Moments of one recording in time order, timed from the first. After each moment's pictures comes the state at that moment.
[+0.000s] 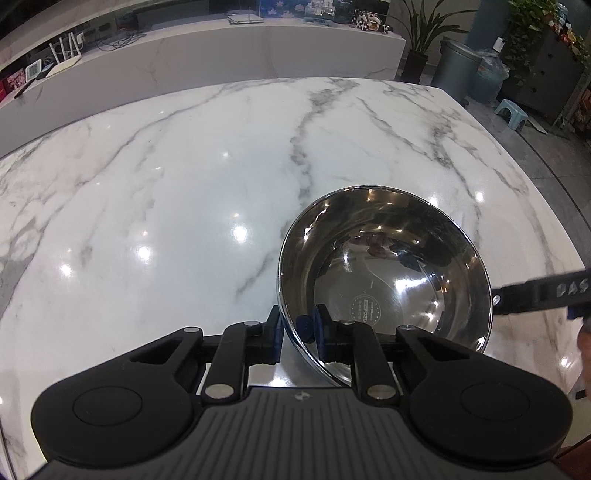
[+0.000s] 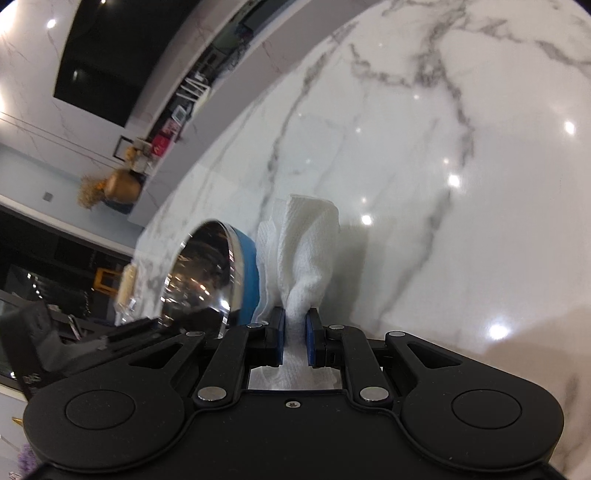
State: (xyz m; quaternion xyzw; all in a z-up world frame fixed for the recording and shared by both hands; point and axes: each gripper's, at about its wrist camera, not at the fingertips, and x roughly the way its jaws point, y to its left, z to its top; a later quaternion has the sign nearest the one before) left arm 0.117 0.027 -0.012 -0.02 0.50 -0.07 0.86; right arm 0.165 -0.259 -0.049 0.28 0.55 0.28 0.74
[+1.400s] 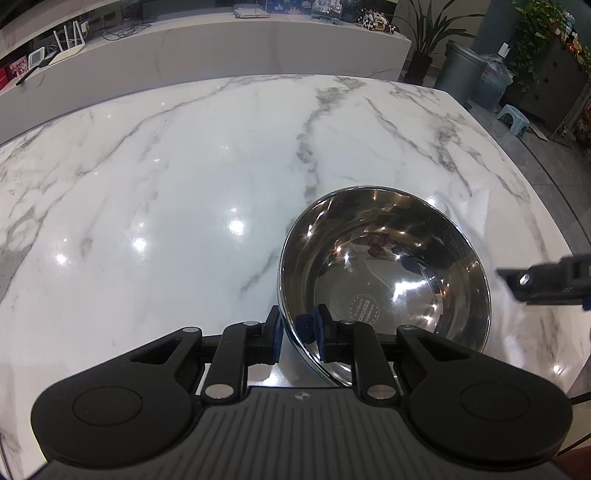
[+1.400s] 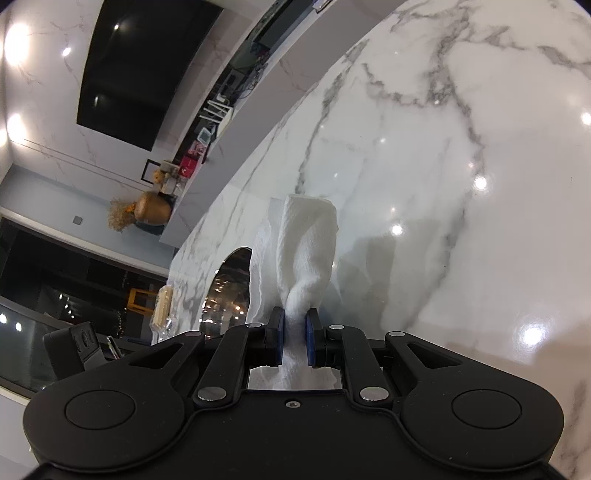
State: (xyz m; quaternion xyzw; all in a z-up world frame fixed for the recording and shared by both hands) left arm 0.119 0.031 -0.012 -0.03 0.51 -0.07 0.86; right arm 0.171 -0.279 -0.036 0.33 0.52 0.30 0.73
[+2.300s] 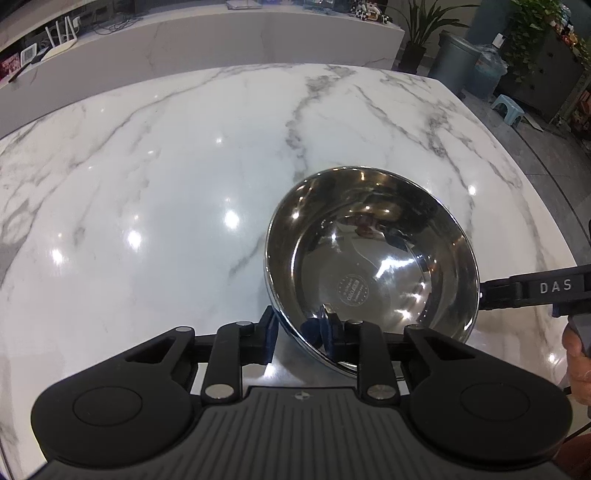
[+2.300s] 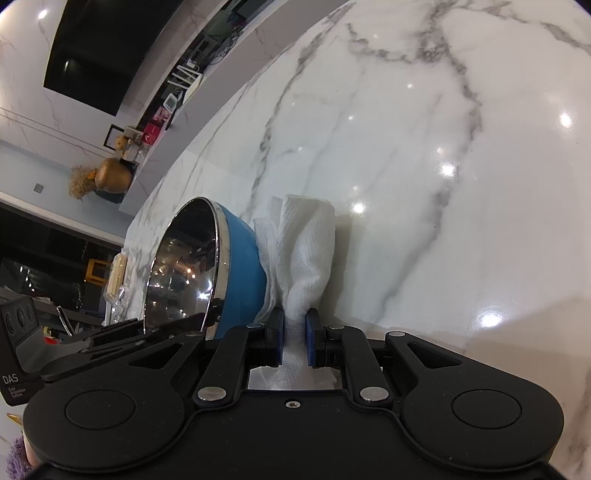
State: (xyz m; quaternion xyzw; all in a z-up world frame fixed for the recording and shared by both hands) left arm 0.116 0.029 -0.014 -0.03 0.52 -0.08 0.85; right arm 0.166 -0.255 -0.049 0.27 0.55 0.28 0.74
